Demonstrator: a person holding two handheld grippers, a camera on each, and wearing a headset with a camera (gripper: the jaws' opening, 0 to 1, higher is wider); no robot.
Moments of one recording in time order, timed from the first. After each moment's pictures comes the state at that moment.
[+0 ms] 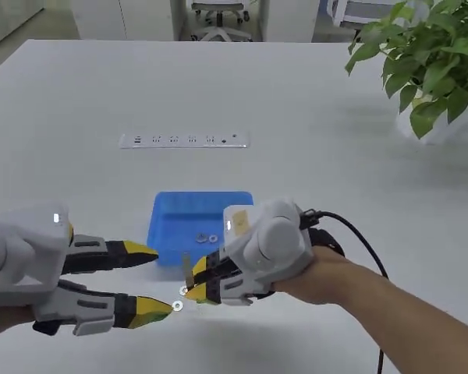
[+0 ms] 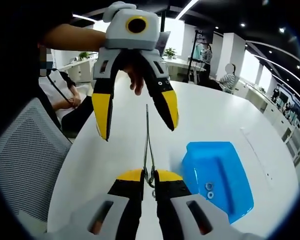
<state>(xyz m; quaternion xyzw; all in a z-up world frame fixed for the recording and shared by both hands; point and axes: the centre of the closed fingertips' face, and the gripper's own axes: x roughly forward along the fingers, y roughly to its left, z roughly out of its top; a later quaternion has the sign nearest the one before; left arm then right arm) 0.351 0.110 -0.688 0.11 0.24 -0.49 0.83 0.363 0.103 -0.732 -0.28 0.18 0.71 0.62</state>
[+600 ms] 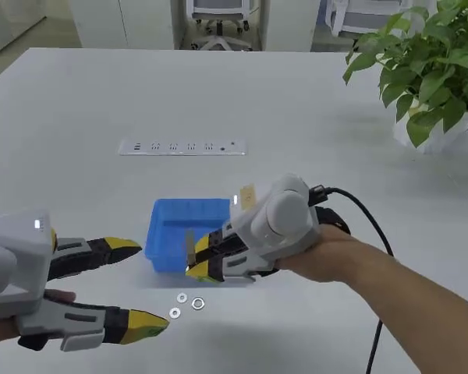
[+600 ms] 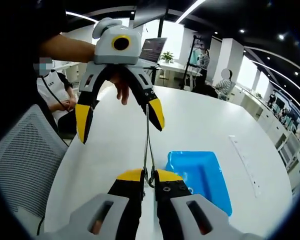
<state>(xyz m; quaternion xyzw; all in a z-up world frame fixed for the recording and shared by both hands) 0.351 0.113 -0.680 0.10 0.23 -0.47 0.85 0.387 0.101 -0.702 -0.28 0.15 0.71 0.63</state>
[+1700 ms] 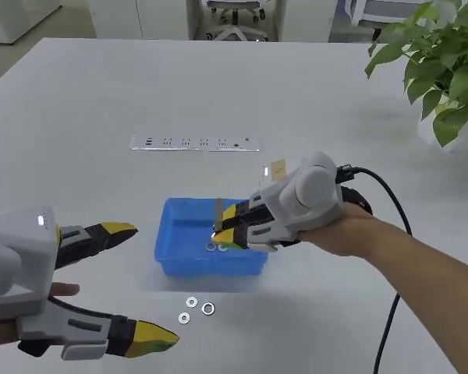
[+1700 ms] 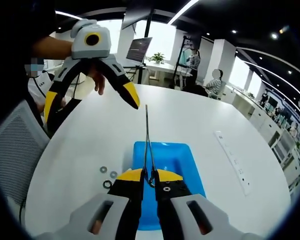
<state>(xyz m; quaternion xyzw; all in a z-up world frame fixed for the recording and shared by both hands) 0.371 0.119 -0.679 0.10 0.24 -0.44 0.86 0.455 0.093 -0.714 -0.28 0.15 0.69 0.66</state>
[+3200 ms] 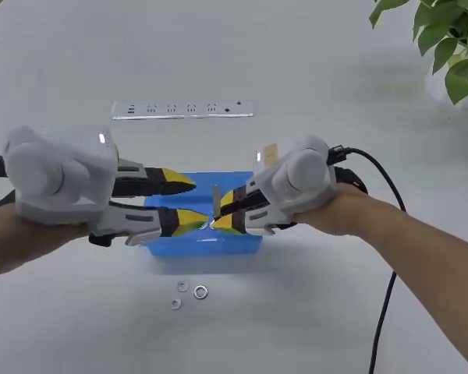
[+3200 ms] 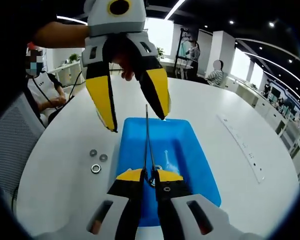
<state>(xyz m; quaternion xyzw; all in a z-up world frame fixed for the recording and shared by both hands) 0.467 0.074 -0.688 0.18 0.20 -0.49 0.83 0.475 0.086 -0.762 -0.27 0.18 0.69 0.65</state>
